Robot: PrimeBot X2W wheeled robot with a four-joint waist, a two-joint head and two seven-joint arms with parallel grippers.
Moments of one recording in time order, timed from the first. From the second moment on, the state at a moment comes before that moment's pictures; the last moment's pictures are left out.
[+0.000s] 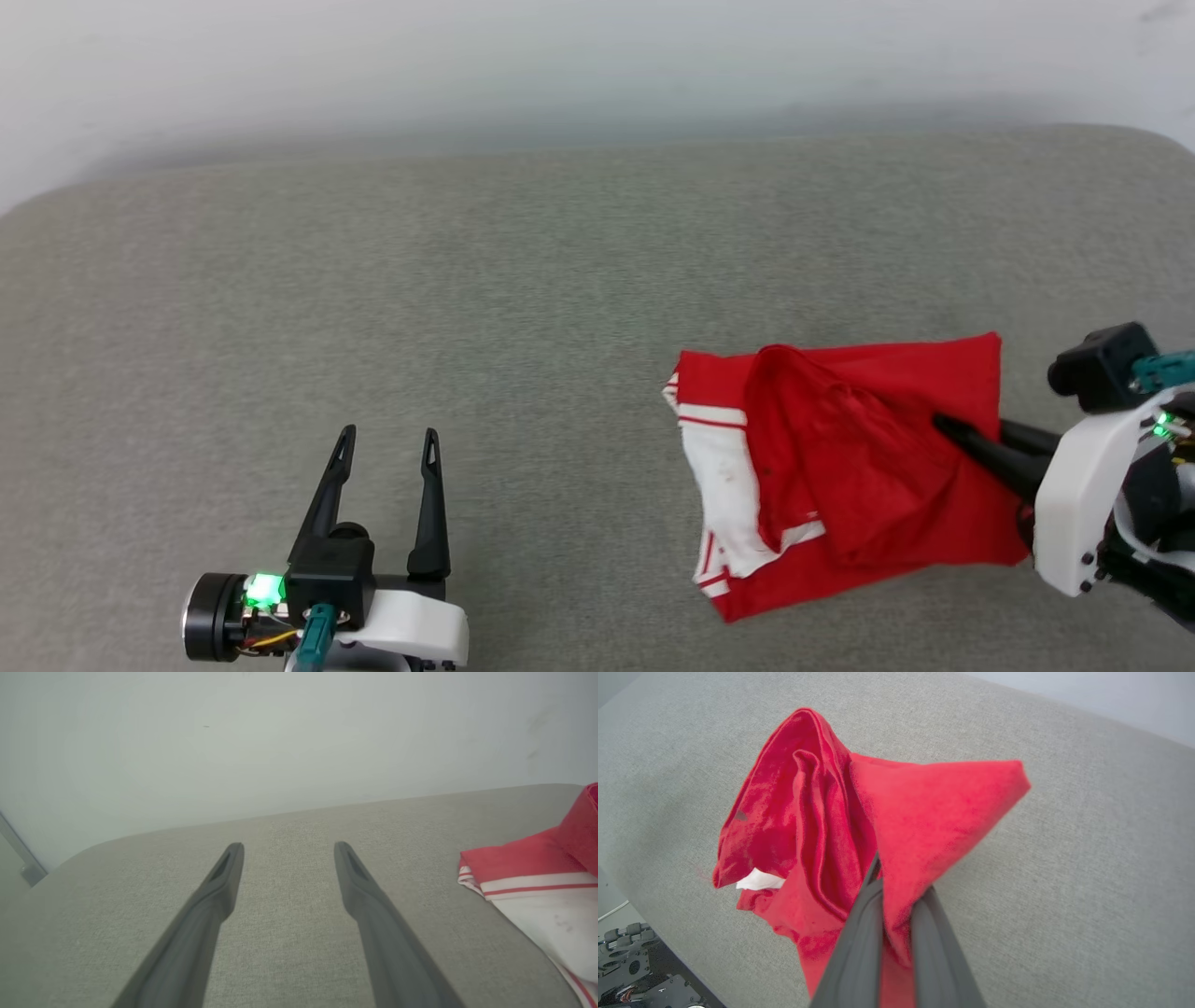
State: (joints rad) left arm -0.01 0.10 -0.17 0.04 -0.03 0.16 -0.26; right arm -0.38 -0.74 0.56 0.03 0.85 0.13 0.37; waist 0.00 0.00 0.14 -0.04
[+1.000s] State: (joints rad) left arm -0.18 0.12 -0.19 -0.04 0.01 0.15 -0.26; right arm -0.57 -1.00 0.37 0.36 0.73 0.13 0.32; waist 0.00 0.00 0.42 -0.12
